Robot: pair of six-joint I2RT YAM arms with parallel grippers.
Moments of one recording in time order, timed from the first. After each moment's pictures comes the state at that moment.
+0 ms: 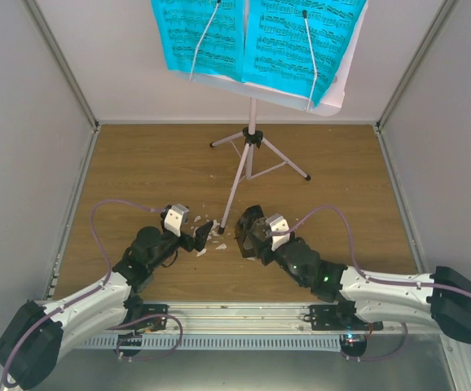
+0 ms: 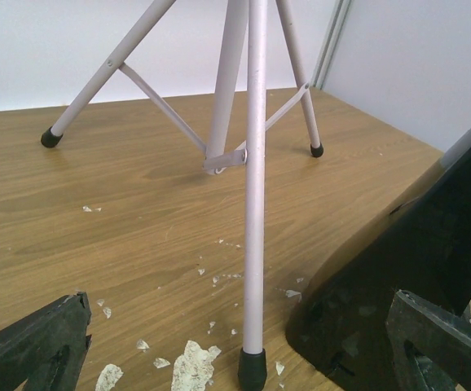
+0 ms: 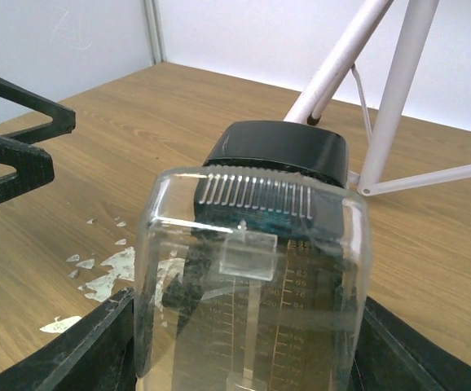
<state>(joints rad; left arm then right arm) -0.60 0.83 0.15 0.51 0.03 -0.17 1.14 0.98 0.28 0.46 0.52 0.13</state>
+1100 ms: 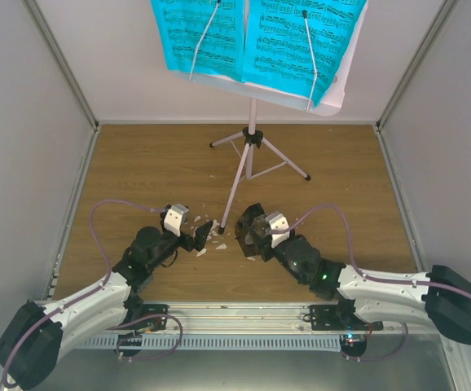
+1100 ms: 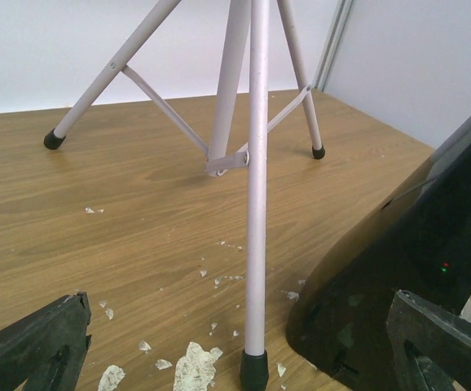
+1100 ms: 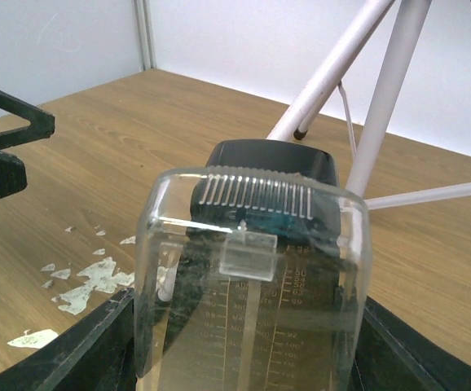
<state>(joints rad) -0.60 0.82 0.15 0.51 0.03 -0.16 1.11 1.01 0.28 0.52 0.51 0.07</state>
